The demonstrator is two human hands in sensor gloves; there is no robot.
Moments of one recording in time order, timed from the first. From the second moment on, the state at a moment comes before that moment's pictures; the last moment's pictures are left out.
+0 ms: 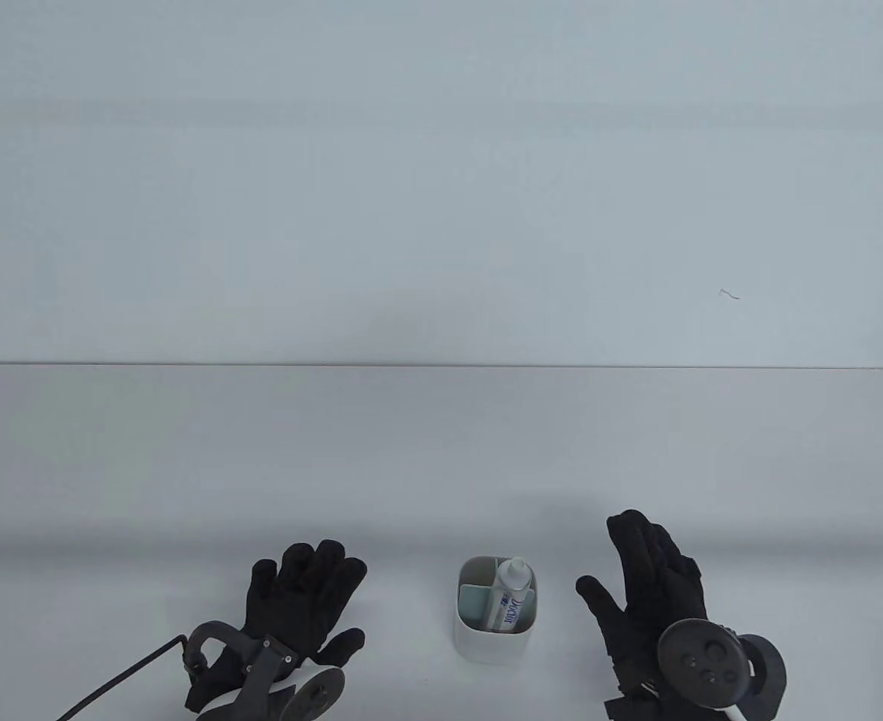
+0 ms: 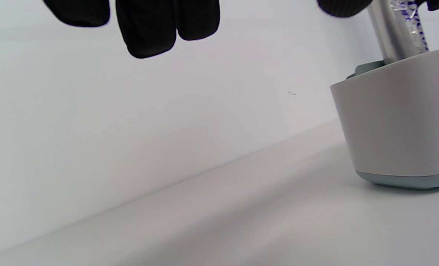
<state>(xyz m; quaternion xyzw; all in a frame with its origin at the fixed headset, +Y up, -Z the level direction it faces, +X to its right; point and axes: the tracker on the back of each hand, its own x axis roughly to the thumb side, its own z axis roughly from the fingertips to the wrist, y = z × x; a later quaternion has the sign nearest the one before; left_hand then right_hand) -0.187 -0.670 -0.269 0.15 -0.24 -0.12 0.95 0.204 -0.651 -0.275 0.07 -0.18 0.96 0.20</state>
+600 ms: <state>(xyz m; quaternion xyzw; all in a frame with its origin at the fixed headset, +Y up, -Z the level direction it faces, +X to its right) -0.193 -0.694 -0.284 0.07 -0.24 -0.08 0.97 0.200 -0.686 -0.298 0.07 -0.03 0.98 0.17</state>
